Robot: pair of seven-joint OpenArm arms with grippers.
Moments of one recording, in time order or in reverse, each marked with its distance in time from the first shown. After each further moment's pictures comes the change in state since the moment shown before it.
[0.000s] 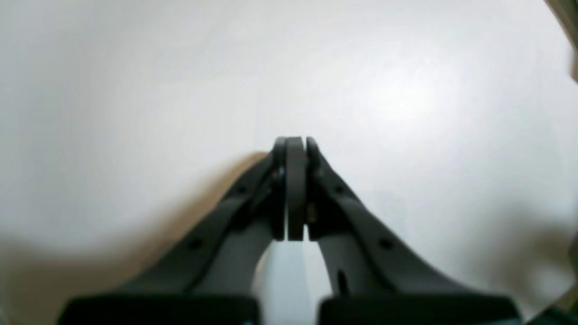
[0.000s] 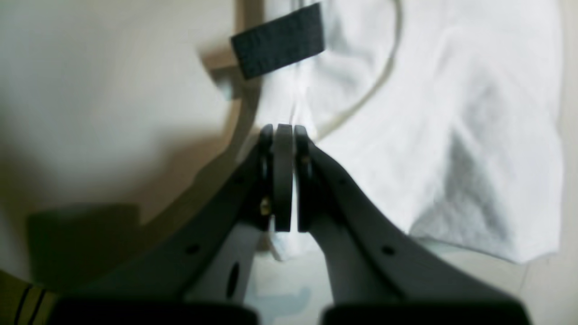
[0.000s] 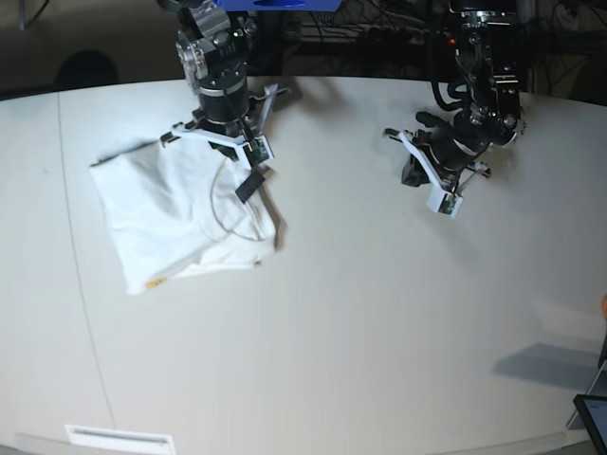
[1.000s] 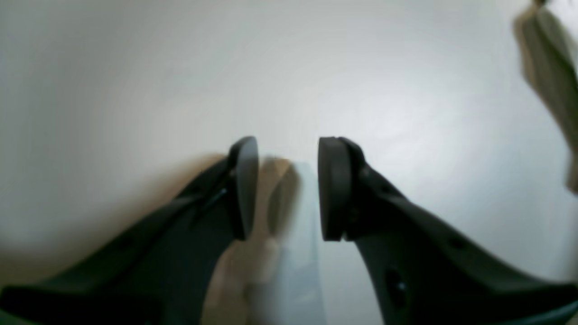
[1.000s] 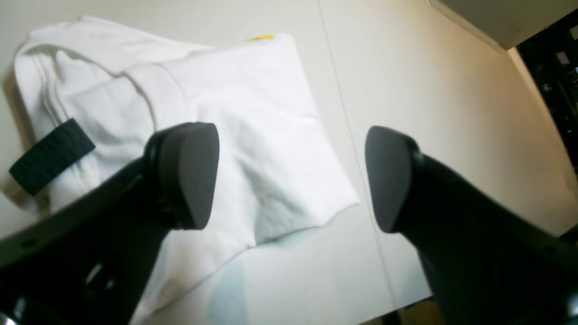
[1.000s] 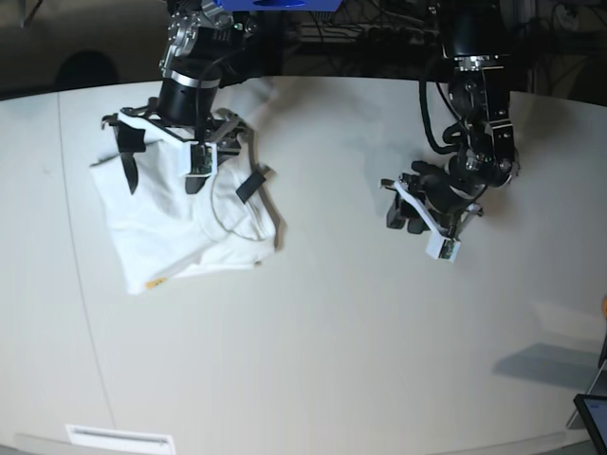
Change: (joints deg) left arm -12.6 3.1 0.4 -10.5 -1.4 -2.5 -2.2; right arm -6.0 -1.5 -3.7 5.2 -15.9 -20.7 5.8
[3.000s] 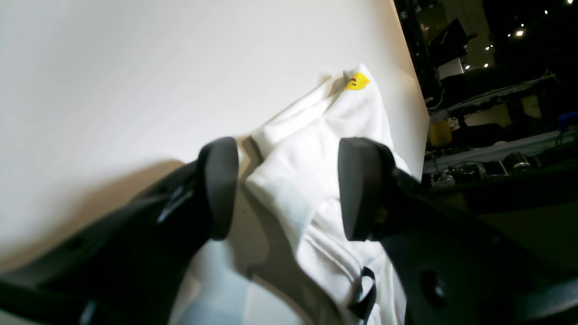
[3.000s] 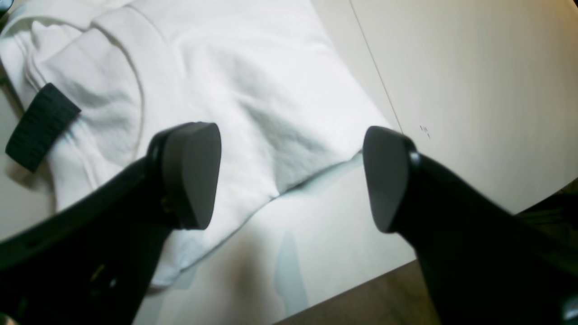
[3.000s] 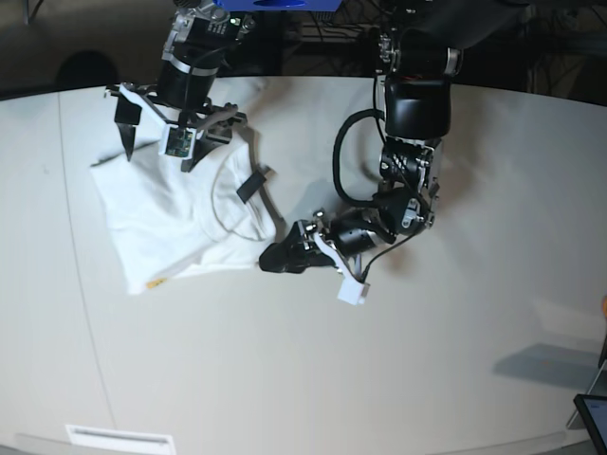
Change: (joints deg) left arm -19.8 11.1 6.4 -37.4 -29.0 -11.9 -1.3; right arm -1.6 3.3 -2.2 -2.1 11.0 -13.8 0.1
